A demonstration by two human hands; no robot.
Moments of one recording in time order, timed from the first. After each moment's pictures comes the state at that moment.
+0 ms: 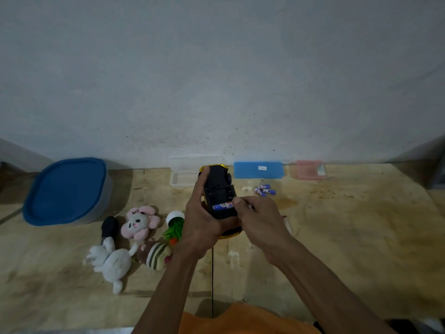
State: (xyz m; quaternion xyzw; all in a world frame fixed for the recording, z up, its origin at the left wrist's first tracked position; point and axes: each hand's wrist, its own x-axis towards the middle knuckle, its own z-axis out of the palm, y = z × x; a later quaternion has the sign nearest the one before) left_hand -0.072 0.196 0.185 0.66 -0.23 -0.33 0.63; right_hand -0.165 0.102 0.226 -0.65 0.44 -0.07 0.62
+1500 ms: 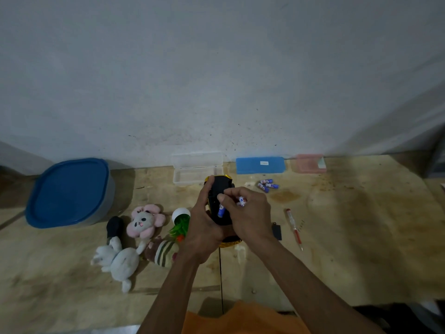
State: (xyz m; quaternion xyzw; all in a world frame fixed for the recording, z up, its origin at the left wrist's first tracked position) left_hand -0.066 0.220 0.161 0.66 -0.23 -0.36 0.62; right_hand -0.134 0.129 0.189 -0.70 0.45 -0.19 0.53
